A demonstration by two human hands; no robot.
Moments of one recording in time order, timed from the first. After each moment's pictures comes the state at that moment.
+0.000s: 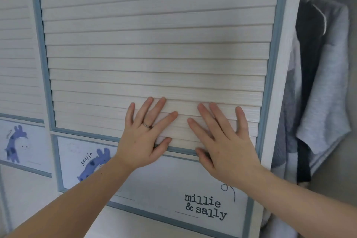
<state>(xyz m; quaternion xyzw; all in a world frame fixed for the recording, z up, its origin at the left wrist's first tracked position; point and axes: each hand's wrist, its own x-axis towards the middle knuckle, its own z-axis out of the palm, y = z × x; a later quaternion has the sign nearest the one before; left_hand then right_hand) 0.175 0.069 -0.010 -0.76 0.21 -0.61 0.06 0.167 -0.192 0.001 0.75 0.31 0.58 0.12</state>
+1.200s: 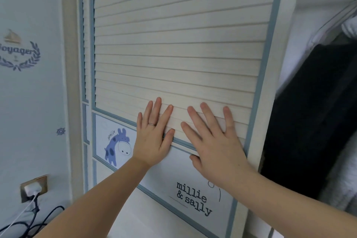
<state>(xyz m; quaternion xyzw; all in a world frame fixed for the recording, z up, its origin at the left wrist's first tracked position) 0.169 0.258 -0.049 -0.83 0.00 -0.55 -0.12 0.170 0.035 0.011 0.79 0.38 0.45 0.18</state>
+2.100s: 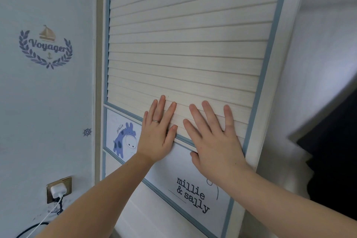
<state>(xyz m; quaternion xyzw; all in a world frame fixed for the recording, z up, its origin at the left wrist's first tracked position) 0.172 0.384 -0.050 -0.82 -0.01 -0.56 -0.12 0.178 0.169 0.011 0.78 0.38 0.45 0.19</state>
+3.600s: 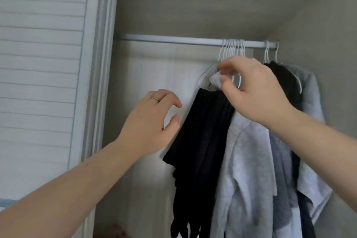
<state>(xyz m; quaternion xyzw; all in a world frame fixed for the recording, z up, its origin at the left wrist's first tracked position) 0.179 0.071 0.150 -0.76 0.31 -0.55 -0.16 0.141 -0.161 0.225 0.77 0.26 0.57 -0.12</state>
